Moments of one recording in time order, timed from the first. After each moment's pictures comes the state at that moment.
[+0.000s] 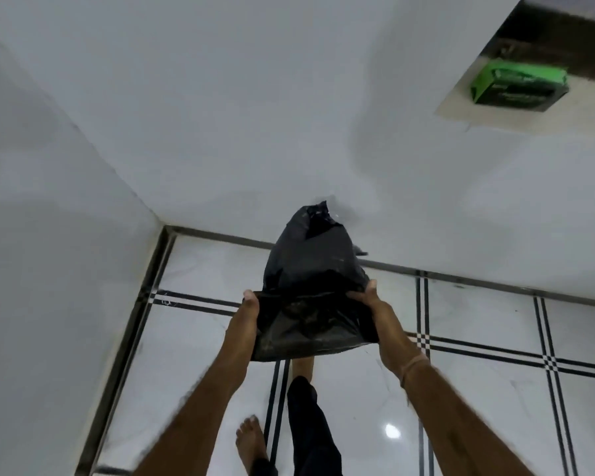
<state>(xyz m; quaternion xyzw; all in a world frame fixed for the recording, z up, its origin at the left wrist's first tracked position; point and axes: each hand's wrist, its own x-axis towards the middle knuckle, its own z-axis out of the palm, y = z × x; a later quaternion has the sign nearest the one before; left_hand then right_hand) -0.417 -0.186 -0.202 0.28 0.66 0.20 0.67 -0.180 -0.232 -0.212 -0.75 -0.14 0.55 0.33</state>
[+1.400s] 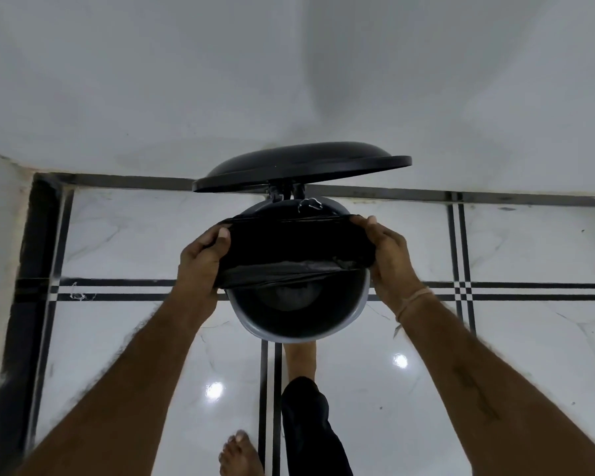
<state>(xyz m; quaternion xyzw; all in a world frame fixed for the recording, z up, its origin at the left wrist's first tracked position) -0.359 -0.075 -0.549 0.32 0.59 0.27 0.70 -0.097 -0.170 -0.541 -0.70 -0.08 0.49 0.51</state>
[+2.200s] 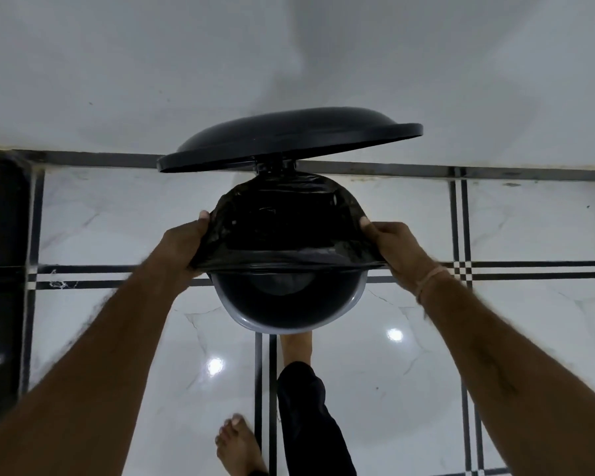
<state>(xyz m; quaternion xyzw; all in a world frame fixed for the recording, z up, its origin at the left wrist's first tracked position) -0.361 -0.040 -0.584 0.26 0.70 0.08 0.67 -0.059 -0.181 -0.577 -0.78 -0.16 0.51 0.32</state>
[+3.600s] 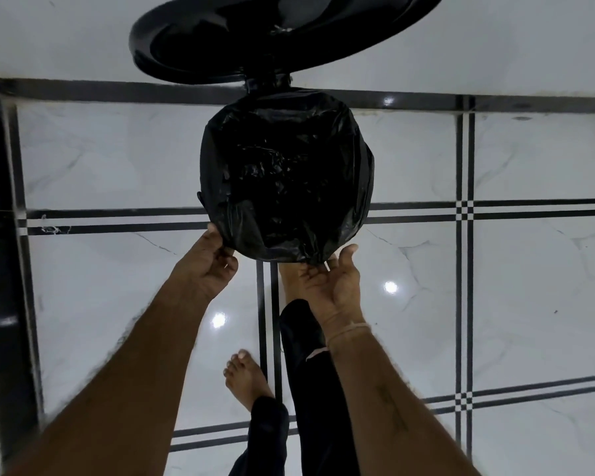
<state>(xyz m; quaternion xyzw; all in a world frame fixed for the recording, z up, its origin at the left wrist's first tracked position) -0.388 -0.168 -0.610 -0.01 0.64 0.18 0.75 -0.232 -0.289 -0.607 -0.44 0.38 0.48 0.65</state>
